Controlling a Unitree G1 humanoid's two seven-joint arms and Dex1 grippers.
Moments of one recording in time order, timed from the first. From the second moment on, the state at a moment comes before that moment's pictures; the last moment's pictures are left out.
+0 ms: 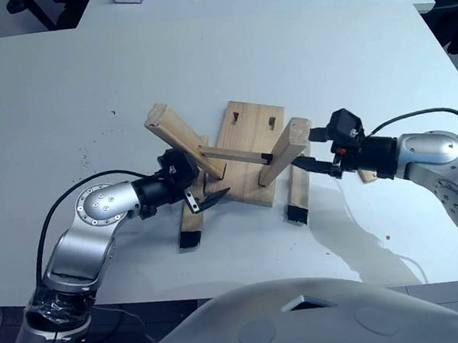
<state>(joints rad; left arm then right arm) 0.11 0.72 -0.11 -0.53 -0.22 0.42 -0.85 -0.07 -0.71 0.05 -0.60 0.51 0.79 0.70</state>
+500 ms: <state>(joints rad) 0.17 0.62 -0.21 -0.64 -0.24 0.50 -0.74 -0.06 -0.53 -0.04 -0.58 0.44 0.78 0.38</state>
